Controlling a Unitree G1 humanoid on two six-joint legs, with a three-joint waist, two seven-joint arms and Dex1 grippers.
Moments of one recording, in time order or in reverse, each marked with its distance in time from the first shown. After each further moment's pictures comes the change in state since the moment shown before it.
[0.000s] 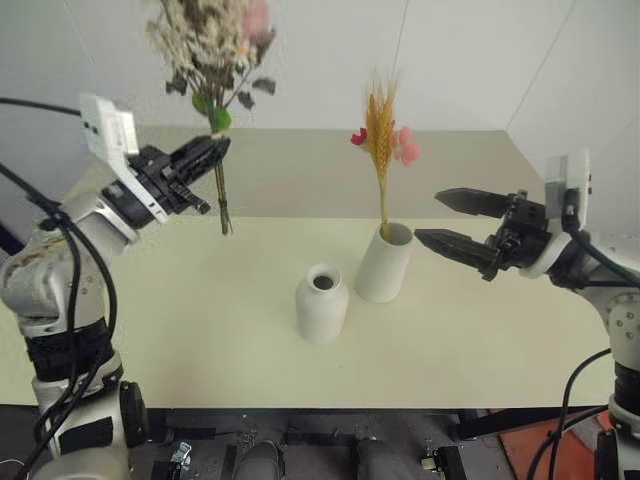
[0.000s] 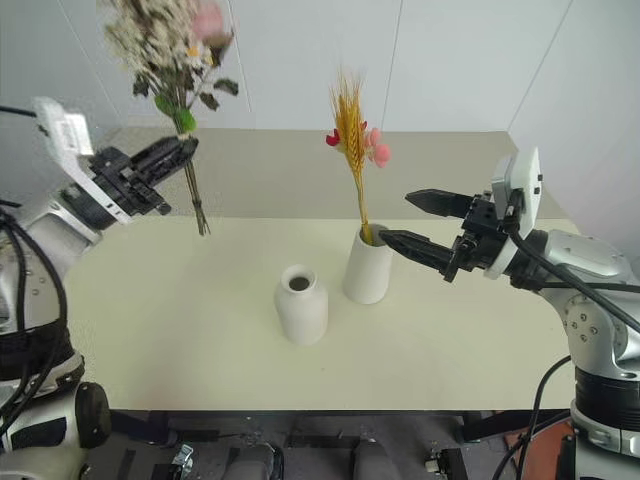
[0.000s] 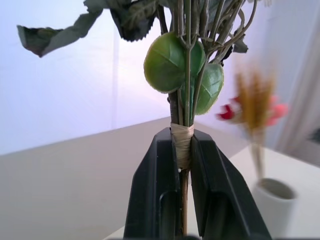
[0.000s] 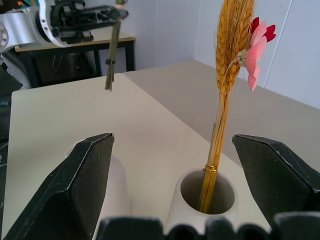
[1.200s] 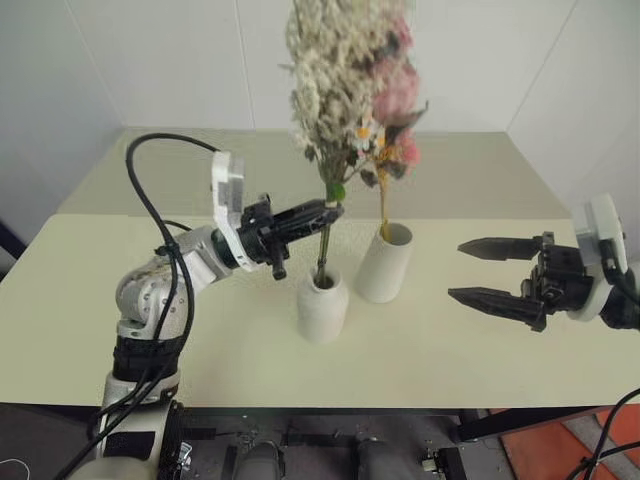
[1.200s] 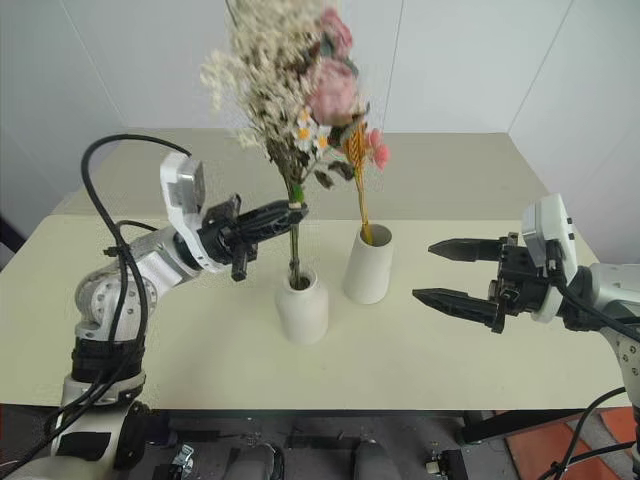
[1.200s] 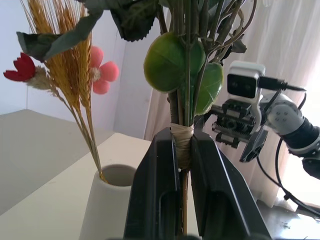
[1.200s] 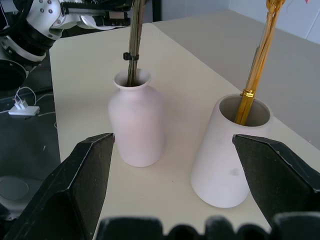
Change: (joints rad) left arm 0.086 -0.178 -0.364 0.053 0.036 -0.180 -0.195; right arm 0.235 -0.150 -0.105 -0.022 0.011 -0.036 0.237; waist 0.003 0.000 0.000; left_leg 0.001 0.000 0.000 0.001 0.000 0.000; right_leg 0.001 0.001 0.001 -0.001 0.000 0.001
